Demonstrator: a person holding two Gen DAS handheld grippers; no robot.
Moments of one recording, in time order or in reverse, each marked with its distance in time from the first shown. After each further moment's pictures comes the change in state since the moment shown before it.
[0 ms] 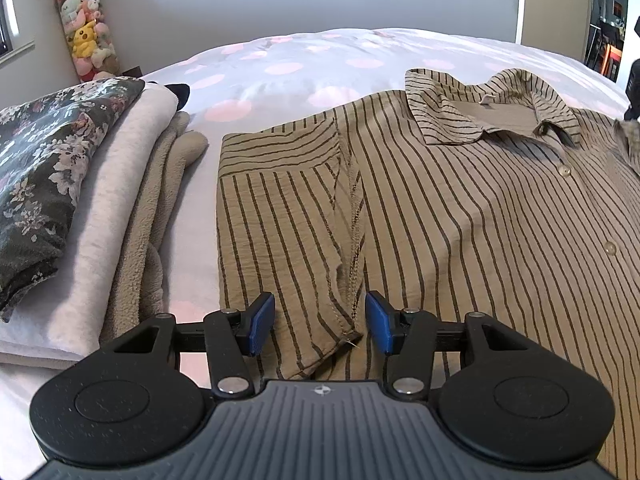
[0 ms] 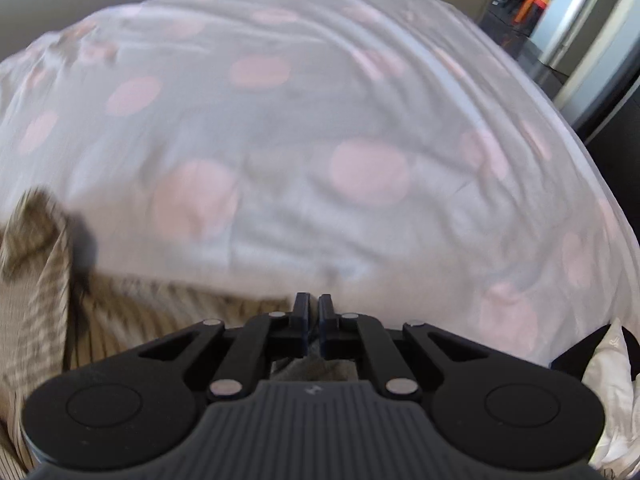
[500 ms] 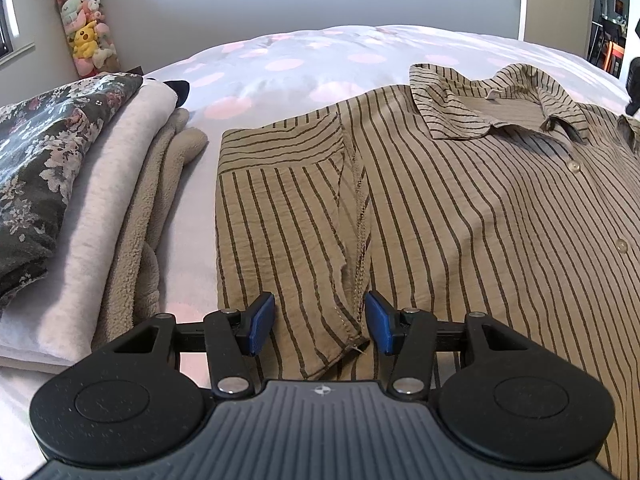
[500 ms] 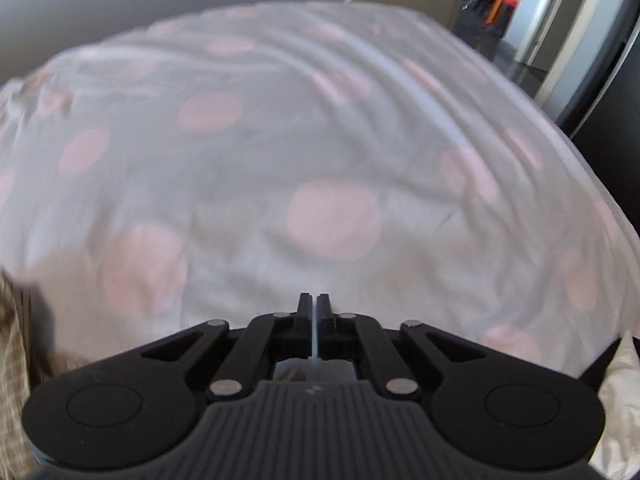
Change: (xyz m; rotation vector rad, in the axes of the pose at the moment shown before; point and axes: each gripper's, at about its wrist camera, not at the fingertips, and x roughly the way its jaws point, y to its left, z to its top) left arm 0.009 0.001 0.000 0.006 -0.002 0.007; right arm 0.027 -0.016 0.019 0.052 -0.037 -0.028
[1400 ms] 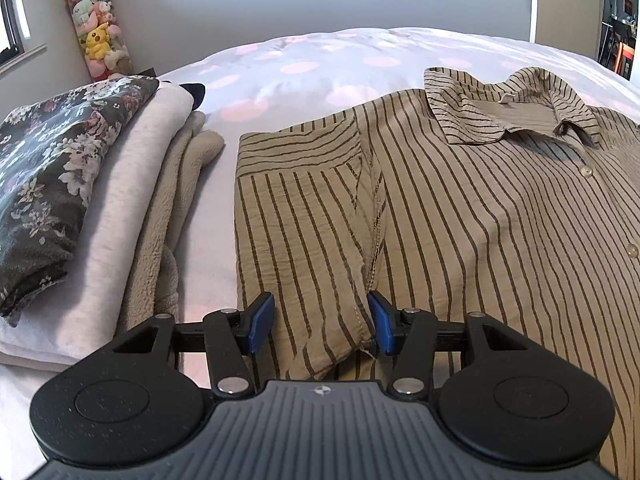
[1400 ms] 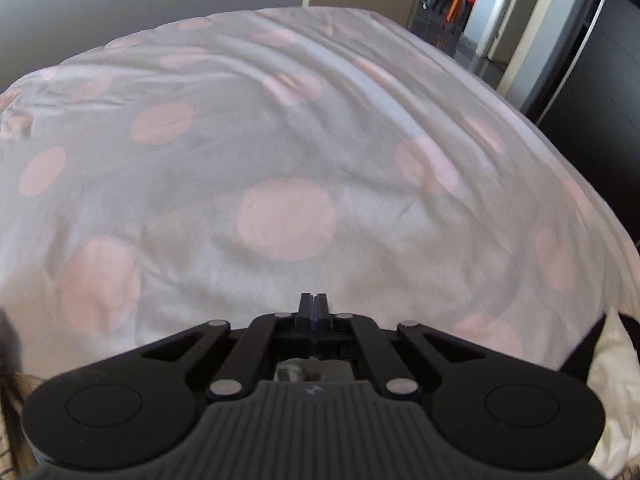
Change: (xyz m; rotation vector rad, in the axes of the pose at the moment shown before) left arm -0.002 0.004 0.001 0.001 -0.003 0.040; right arm 0.016 -0.017 -0.007 0.093 -0.054 -0.062
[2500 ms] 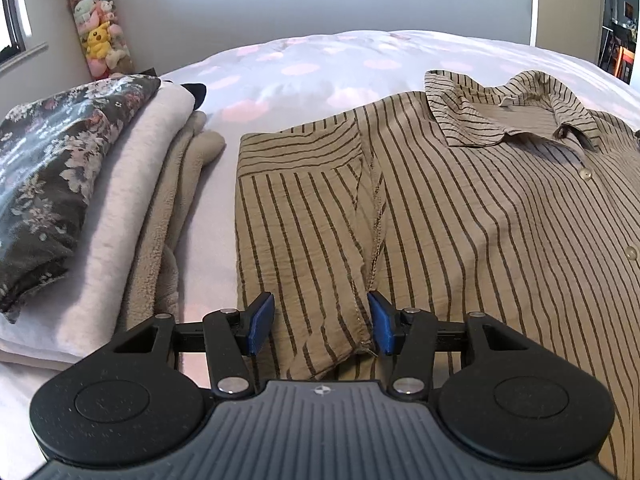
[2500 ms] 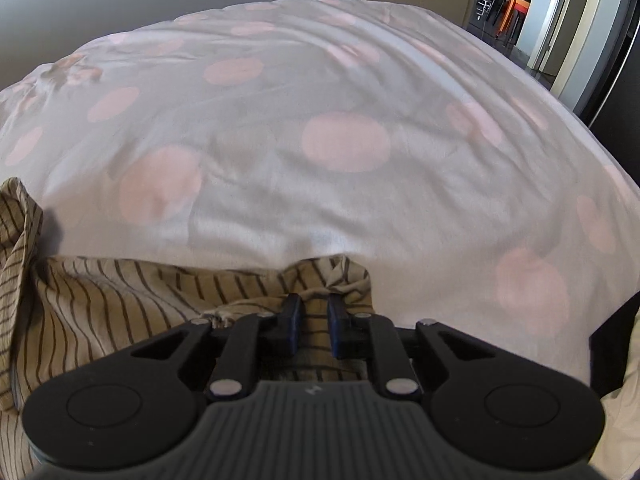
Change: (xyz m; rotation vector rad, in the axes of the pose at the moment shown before) left arm 0.000 0.003 0.001 -0.013 -0.005 -0.015; right arm -0.019 0.003 -0.062 -0.072 -0.025 0.126
